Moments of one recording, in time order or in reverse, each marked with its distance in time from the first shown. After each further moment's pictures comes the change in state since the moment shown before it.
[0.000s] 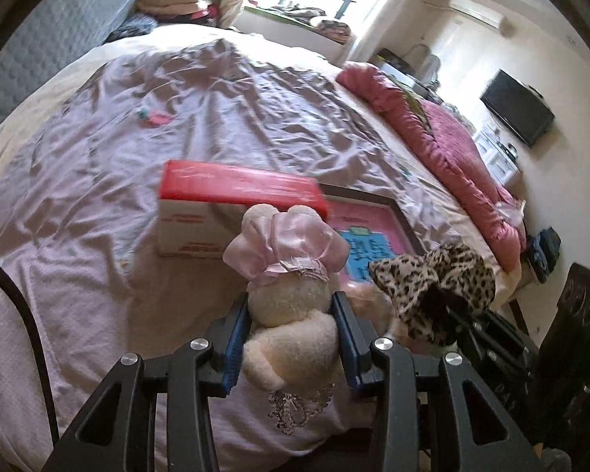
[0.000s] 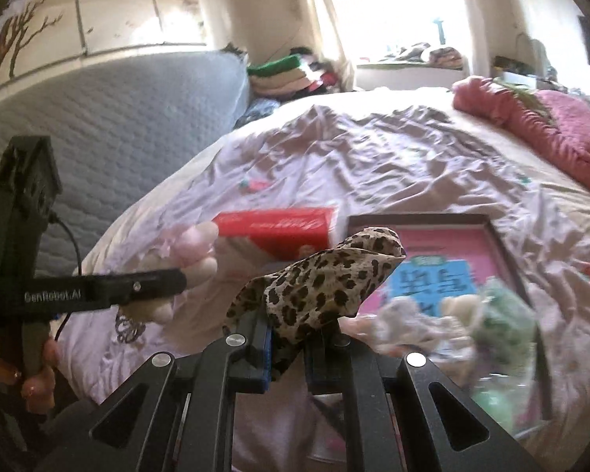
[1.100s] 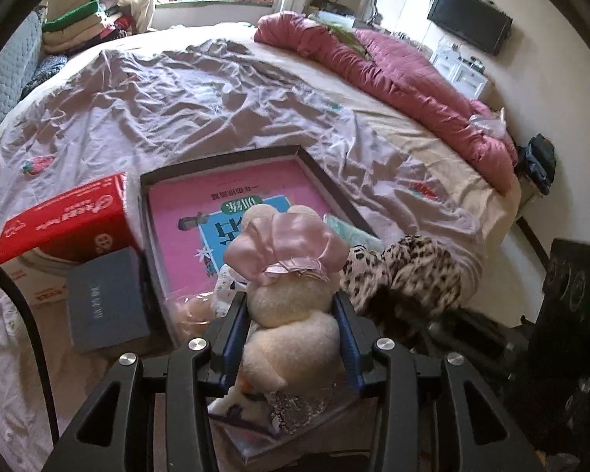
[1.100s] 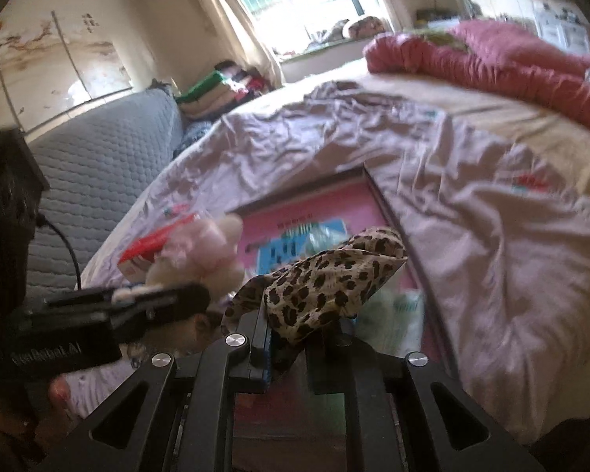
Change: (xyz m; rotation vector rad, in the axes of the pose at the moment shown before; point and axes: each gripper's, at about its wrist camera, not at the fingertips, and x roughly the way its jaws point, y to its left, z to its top) left arm 0.111 -0.157 -0.009 0.273 0.138 0.022; right arm -0.015 -0.141 -0.047 0.288 0.039 -0.048
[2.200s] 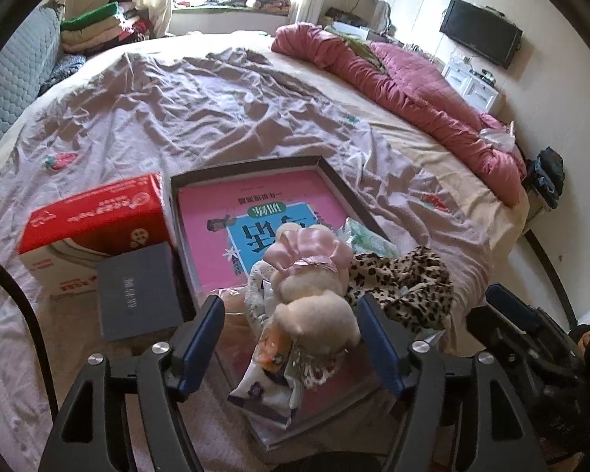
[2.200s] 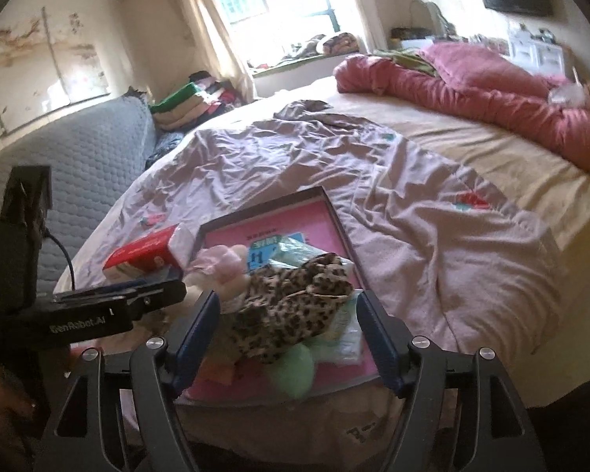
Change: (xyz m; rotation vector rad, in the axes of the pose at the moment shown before) left arm -0.035 0.015 -0.010 -0.030 -0.063 0.032; right arm -0.072 0.017 0.001 -0.053 -0.088 -0.157
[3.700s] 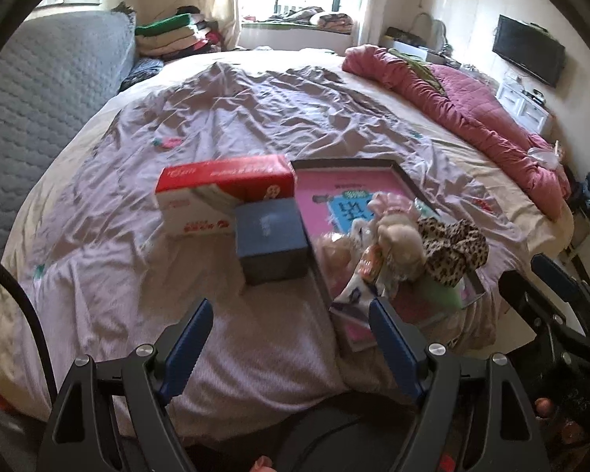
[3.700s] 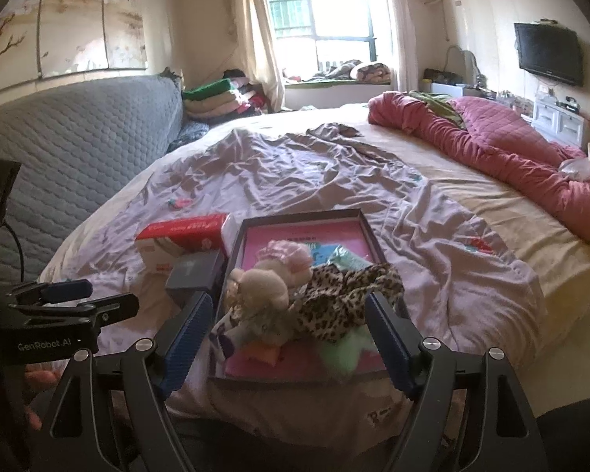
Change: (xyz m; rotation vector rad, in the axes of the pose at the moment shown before) left arm -0.090 0.033 -0.068 -0.095 -0.053 0.249; right arm -0.042 0.073 -0.022 -0.184 -0.041 -0.013
